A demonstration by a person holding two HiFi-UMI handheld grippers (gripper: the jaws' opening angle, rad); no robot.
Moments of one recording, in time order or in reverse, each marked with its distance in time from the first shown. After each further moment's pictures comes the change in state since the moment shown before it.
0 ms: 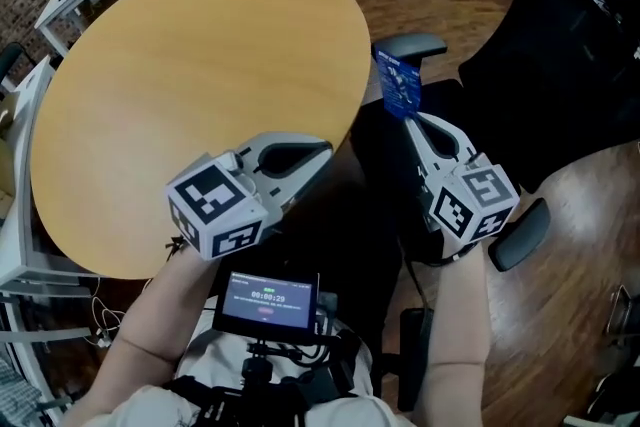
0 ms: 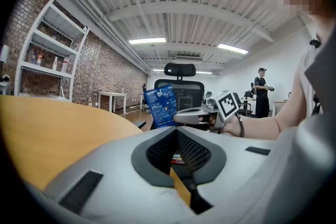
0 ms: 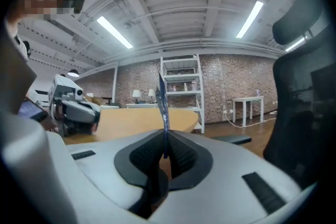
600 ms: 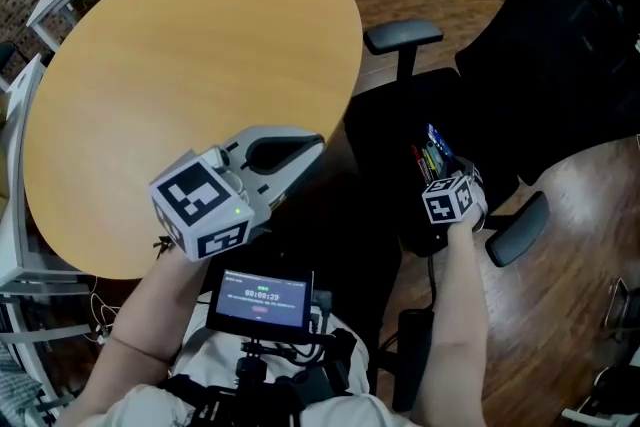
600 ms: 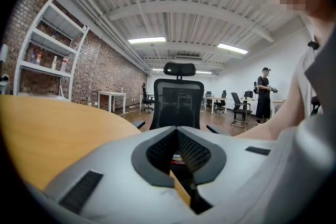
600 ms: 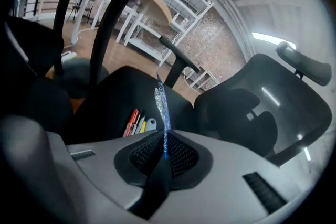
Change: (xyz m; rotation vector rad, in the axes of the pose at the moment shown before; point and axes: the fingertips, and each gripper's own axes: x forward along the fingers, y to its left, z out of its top) left arm 0.002 0.001 -0.006 0.005 0.005 -0.002; right arm -0.067 -0.183 -0.269 -0.516 0.803 -0.541
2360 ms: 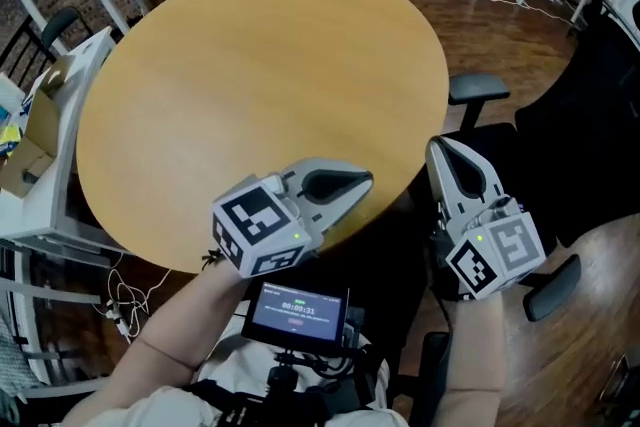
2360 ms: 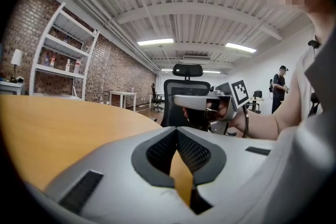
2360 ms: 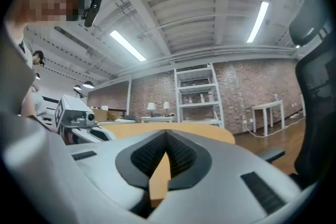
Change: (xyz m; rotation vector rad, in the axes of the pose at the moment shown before) left arm -0.049 0.012 0.001 -0.033 0.001 0.094; right arm -0.300 0.028 0.333 0.495 -0.979 0.651
